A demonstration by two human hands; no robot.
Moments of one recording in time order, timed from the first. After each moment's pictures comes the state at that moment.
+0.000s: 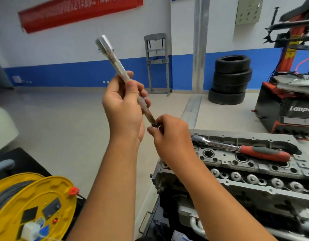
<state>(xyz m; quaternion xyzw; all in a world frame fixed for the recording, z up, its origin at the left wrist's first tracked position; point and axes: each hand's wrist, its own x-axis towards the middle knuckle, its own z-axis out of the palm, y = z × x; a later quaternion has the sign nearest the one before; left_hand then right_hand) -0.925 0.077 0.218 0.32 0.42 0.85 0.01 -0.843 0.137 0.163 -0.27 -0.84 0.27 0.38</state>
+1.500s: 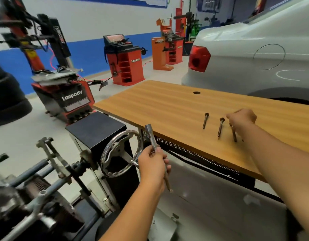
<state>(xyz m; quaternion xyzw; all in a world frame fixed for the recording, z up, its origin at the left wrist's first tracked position) -0.306 0.143 0.020 0.40 0.46 0.43 0.67 0.043 0.145 0.033 -0.88 -0.07 0.05 0.46</state>
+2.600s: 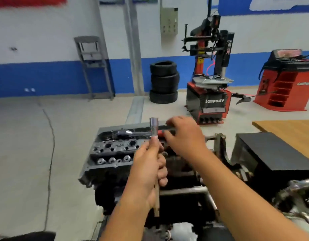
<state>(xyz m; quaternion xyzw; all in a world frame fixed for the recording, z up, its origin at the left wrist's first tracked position) -0.715 0.104 0.123 0.29 0.48 0.66 0.50 -0.629 0.231 0.138 -0.45 -0.83 0.04 0.33</state>
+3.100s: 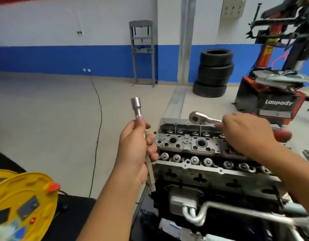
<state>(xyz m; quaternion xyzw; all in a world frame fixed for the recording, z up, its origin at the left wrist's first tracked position) -0.900 0.060 0.135 0.19 0.50 0.78 0.32 -0.717 0.279 0.135 -0.39 -0.88 -0.18 0.18</state>
